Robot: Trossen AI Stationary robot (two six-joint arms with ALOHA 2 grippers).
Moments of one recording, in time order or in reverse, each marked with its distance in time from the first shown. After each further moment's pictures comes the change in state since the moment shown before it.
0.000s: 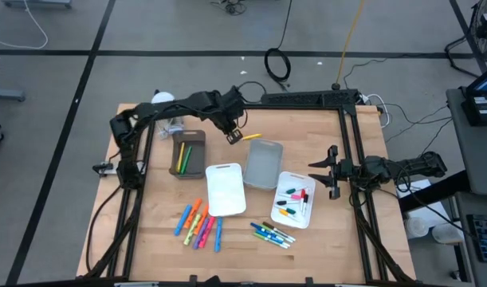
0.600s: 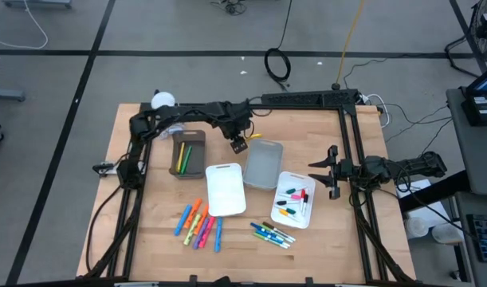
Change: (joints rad) left arm -0.020 0.195 0.001 0.086 0.061 0.057; right arm 0.000 0.000 0.000 0.000 0.000 0.000
